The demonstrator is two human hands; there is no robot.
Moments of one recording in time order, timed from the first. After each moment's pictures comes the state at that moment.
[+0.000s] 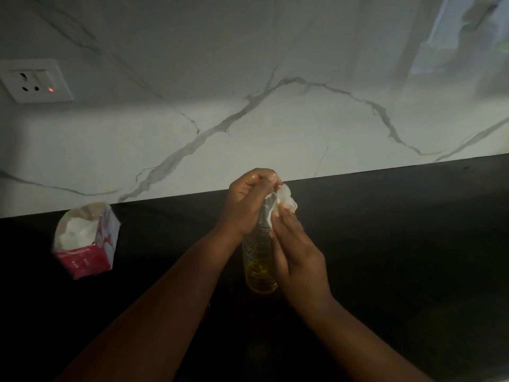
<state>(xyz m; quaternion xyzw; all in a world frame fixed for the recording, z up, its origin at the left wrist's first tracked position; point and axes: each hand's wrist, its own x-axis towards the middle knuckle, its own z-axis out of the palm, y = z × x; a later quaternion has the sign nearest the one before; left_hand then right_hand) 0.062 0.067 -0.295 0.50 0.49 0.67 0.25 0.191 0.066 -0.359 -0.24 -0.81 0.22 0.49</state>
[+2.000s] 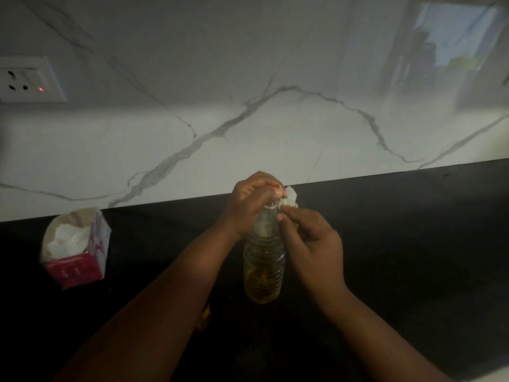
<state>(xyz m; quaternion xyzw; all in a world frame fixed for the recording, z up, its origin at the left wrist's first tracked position) 0.040 0.079 -0.298 0.57 0.45 0.63 0.28 0.189 0.060 -0.315 -0.34 -0.71 0.35 0.51</state>
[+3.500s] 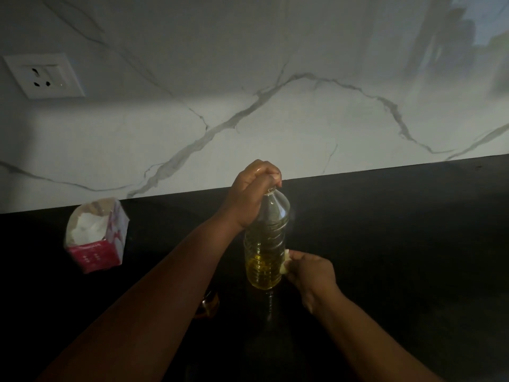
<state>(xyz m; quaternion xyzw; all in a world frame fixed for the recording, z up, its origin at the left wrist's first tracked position) 0.032 0.073 -0.294 0.57 0.53 0.59 0.22 0.182 0.072 -0.365 -0.52 -0.36 0.71 0.30</state>
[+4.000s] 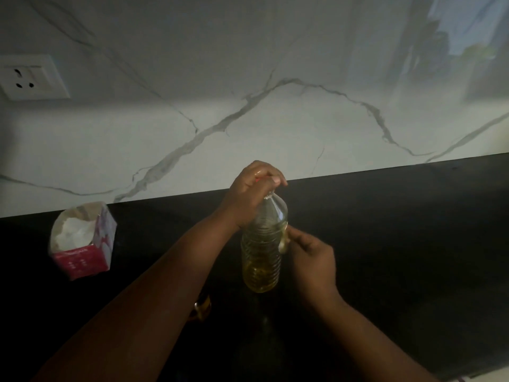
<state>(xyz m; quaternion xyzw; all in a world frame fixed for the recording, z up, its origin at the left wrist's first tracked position) 0.040 0.078 -0.292 0.60 0.51 0.58 0.22 0.197 0.056 -0.345 -0.41 -0.60 0.53 0.44</state>
